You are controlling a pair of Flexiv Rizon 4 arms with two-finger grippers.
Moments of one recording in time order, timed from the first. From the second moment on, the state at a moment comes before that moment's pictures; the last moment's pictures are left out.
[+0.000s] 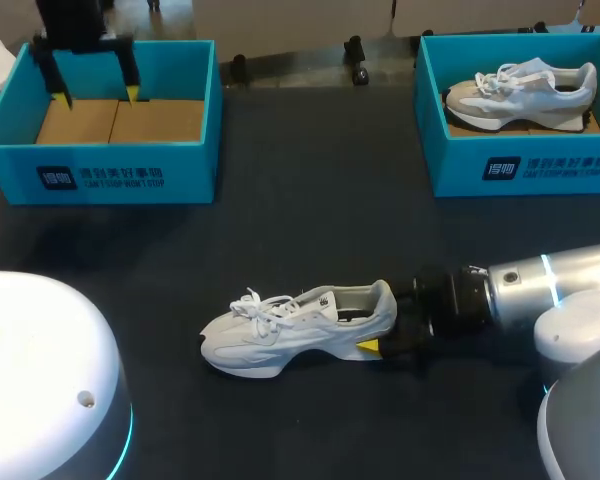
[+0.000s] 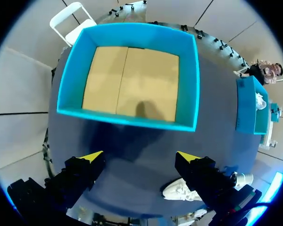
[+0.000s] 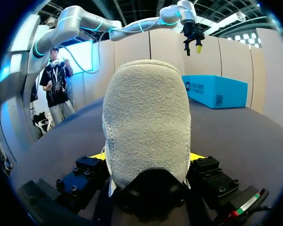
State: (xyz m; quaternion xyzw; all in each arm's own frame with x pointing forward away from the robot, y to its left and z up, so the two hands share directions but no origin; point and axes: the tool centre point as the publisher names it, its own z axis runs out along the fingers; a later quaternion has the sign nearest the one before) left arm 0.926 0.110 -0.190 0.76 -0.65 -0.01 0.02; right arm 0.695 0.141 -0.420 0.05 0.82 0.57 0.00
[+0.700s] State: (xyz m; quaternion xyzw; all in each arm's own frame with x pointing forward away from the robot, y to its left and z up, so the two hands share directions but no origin) left arm 0.839 0.082 -0.198 0.77 -0.63 0.00 -0.01; right arm 0.695 0.142 -0.420 0.05 0.82 0.57 0.00
